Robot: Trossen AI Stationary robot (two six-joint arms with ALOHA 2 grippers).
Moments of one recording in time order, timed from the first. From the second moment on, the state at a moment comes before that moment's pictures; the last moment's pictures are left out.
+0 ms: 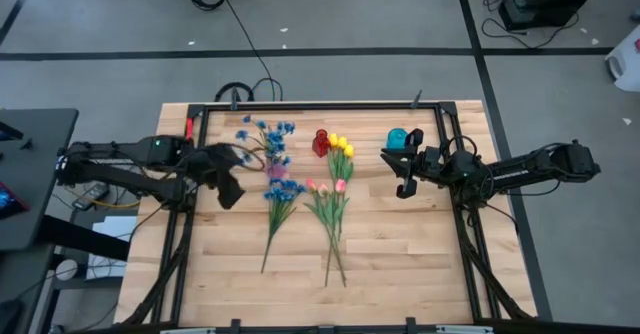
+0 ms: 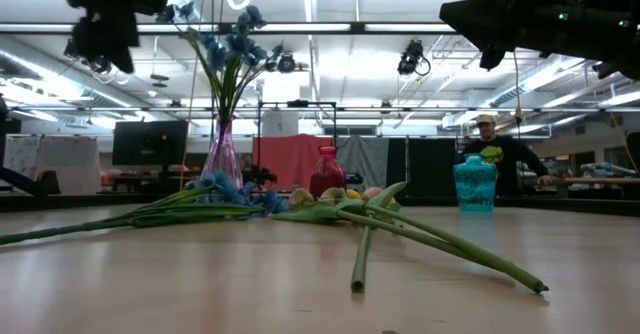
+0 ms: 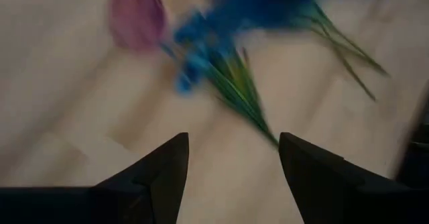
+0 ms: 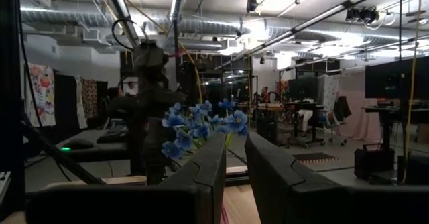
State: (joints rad) left arm -0.03 0.90 0.96 -1.07 0.00 -0.75; right arm -0.08 0.95 0.14 1.15 0.16 -0.05
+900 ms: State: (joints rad) left arm -0.48 1.34 0.70 -0.40 -0.17 -1.43; right arm -0.07 0.95 0.14 1.15 0.13 -0.06
